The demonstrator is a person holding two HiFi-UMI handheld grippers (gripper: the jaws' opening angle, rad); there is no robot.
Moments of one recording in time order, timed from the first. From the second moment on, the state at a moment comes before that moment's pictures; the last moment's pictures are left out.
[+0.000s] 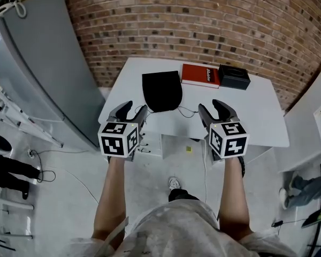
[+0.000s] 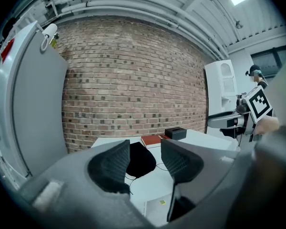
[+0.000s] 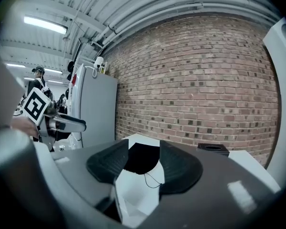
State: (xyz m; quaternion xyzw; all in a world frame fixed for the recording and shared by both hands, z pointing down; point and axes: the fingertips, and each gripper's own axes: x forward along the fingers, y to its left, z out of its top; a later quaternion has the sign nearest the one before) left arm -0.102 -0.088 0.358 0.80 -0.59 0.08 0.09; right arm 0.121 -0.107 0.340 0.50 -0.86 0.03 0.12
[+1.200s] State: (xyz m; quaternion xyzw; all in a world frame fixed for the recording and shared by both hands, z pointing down) left arm -0.103 -0.188 0.473 0.82 -0.51 0.23 0.11; right arm 0.084 -0.222 0.451 0.38 -0.89 0.07 0.23
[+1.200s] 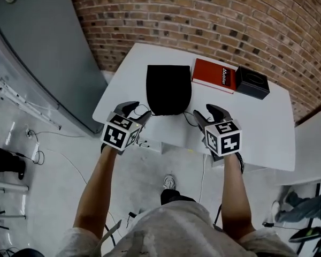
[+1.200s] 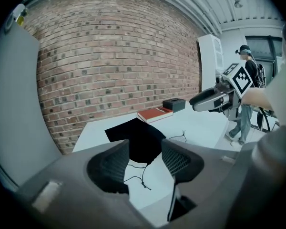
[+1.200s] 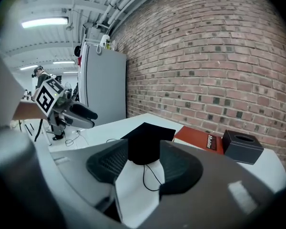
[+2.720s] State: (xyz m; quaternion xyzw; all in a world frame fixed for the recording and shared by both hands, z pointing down) left arm -0.089 -0.241 0.623 0.82 -0.36 0.43 0.12; right arm 0.055 -0.272 0.588 0.26 -0.89 0.10 0.35
